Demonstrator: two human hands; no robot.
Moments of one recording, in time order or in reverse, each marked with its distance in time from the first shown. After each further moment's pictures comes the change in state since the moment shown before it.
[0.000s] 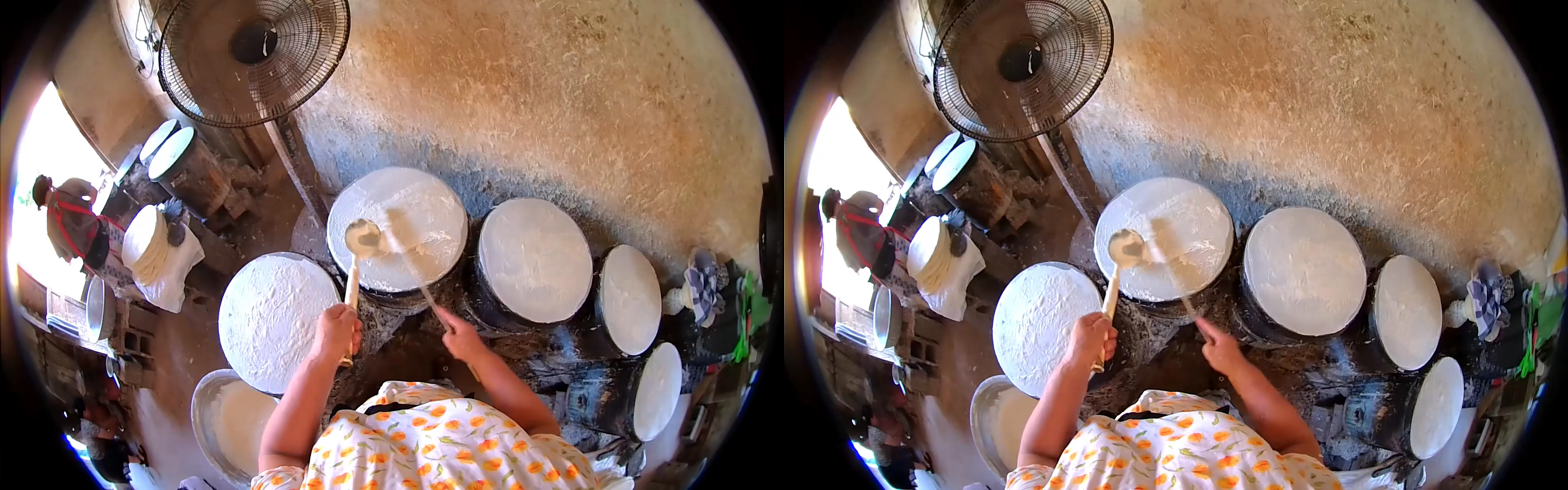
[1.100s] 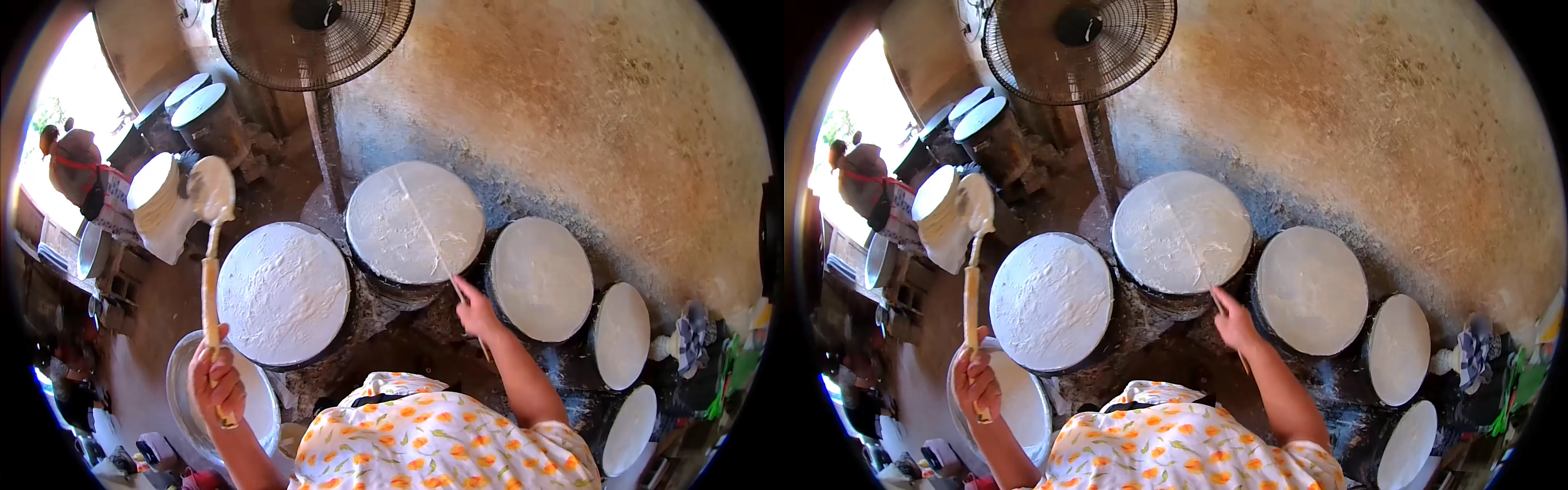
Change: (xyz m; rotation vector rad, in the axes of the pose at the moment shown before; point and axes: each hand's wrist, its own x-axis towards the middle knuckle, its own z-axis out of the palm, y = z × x) left_hand -0.173 -0.014 -0.146 -1.207 -0.398 0.532; right_hand 0.052 -0.059 -0.048 -0.083 -0.186 0.147
